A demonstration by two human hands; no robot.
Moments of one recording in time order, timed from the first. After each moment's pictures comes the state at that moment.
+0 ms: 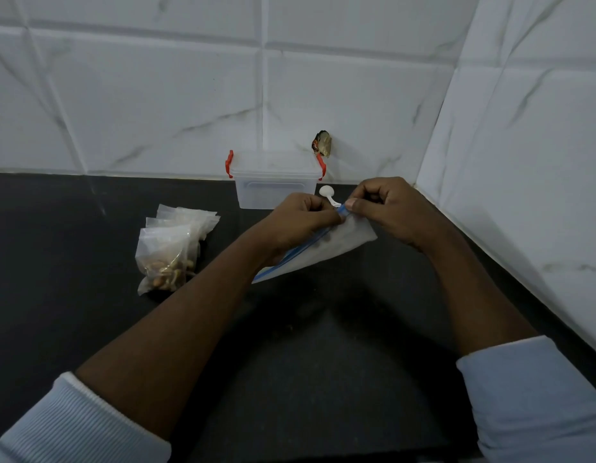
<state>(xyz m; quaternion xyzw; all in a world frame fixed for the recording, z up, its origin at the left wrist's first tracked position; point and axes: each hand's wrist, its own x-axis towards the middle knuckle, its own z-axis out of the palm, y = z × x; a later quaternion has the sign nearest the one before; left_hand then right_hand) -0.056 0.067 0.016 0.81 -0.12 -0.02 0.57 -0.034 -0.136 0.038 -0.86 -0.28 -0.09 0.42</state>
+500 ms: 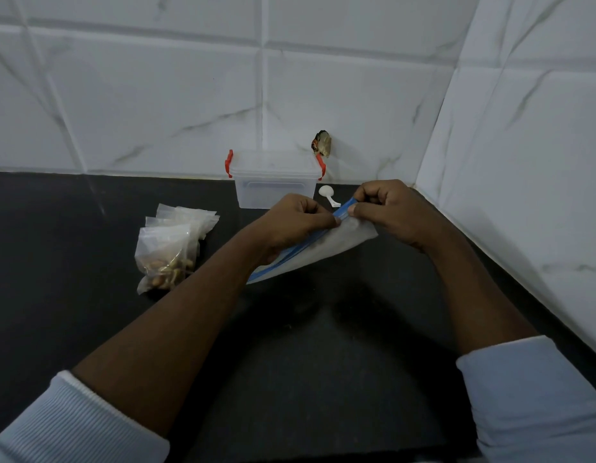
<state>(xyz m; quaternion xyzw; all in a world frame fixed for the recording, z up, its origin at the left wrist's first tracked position) -0.057 0.073 0.018 0.83 -0.11 -0.04 0.55 -0.035 -0.138 0.040 -0.88 -0.25 -0.06 0.39</state>
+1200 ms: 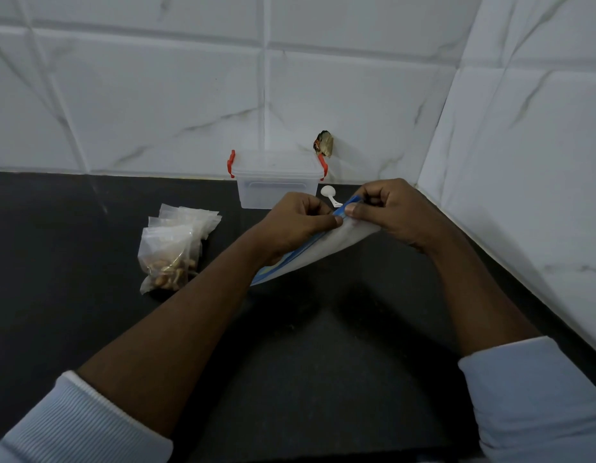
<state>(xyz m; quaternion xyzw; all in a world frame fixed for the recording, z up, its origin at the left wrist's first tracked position) -0.056 0.073 0.012 0.82 -0.14 0.01 0.56 -0.036 -0.136 0.038 -0.87 -0.29 -0.08 0.40</state>
